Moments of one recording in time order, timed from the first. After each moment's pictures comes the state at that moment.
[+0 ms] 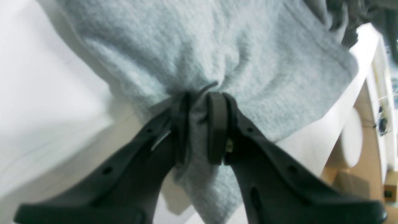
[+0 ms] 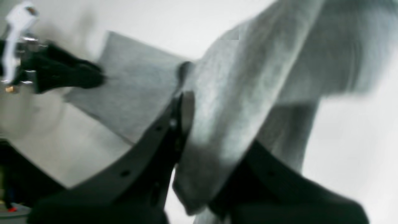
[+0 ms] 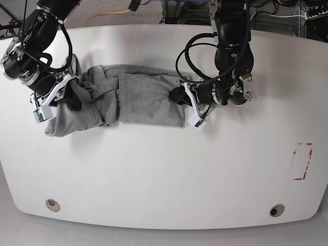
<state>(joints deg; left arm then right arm) -6.8 6.8 -10.4 74.0 -26.0 -42.7 64.8 -5.0 12.6 38.3 111.0 58.8 40.7 -82.7</state>
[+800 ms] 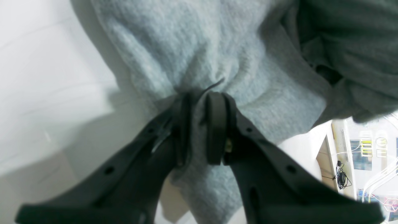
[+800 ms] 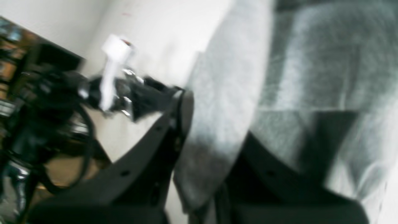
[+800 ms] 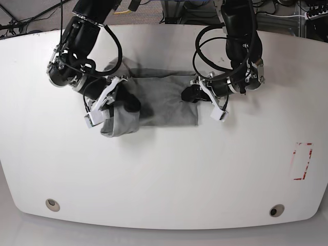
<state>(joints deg) -1.1 4.9 -18.7 74.2 -33.4 -39.2 61.0 -0.6 -4.4 27.5 103.6 59.3 40.7 -82.5</state>
